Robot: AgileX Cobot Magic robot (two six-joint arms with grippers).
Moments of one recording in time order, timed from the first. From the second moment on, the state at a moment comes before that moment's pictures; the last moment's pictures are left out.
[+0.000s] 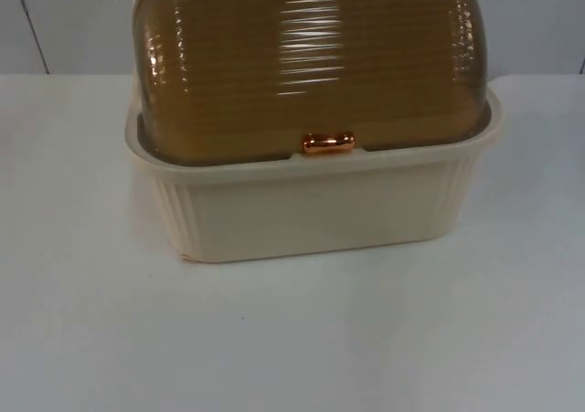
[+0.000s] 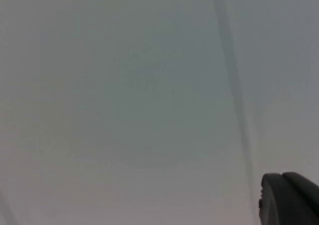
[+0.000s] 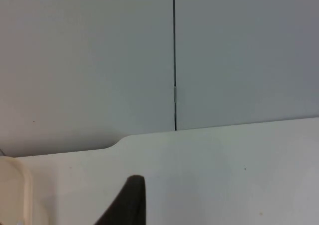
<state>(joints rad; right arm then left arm) -0.18 1.25 -1.48 0.11 0.79 -0.10 -0.17 1.26 -1.29 -0.68 0.12 0.77</state>
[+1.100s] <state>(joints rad) -0.18 1.25 -1.48 0.11 0.80 -0.10 0.11 1.41 -1.22 -0.31 0.47 0.38</state>
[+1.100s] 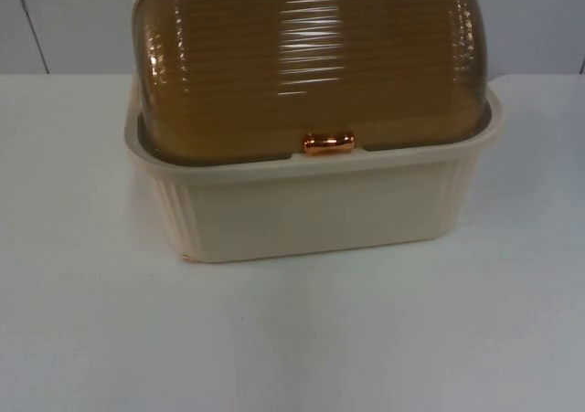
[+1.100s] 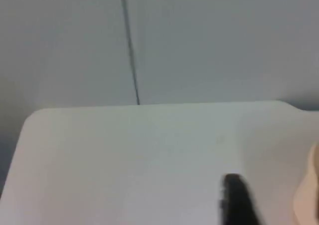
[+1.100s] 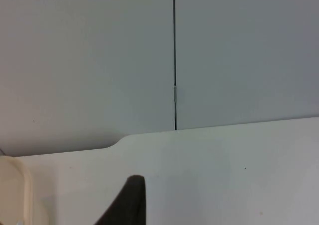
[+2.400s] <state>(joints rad) -0.18 0.98 -1.05 0.14 0.67 -0.19 0.09 1.17 -1.22 -0.30 0.60 0.21</state>
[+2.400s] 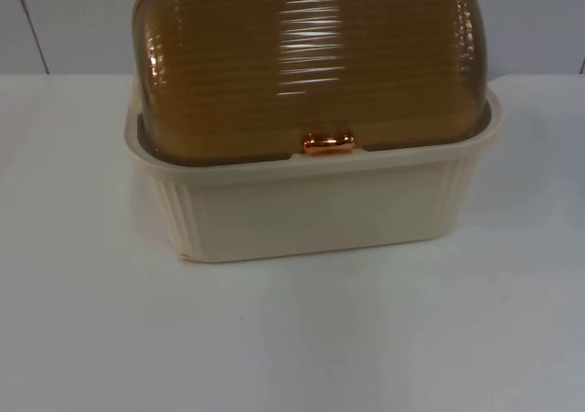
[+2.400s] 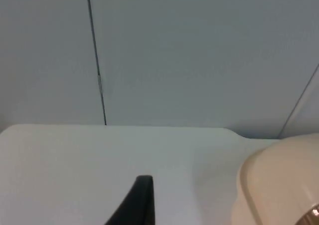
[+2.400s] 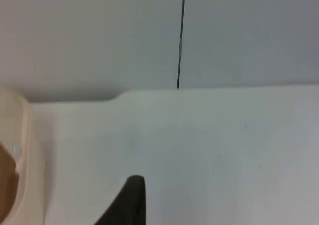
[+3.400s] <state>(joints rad) 0.02 0.26 -0.89 0.00 0.75 -0.08 0.02 0.30 -0.92 -0.24 0.64 0.31</state>
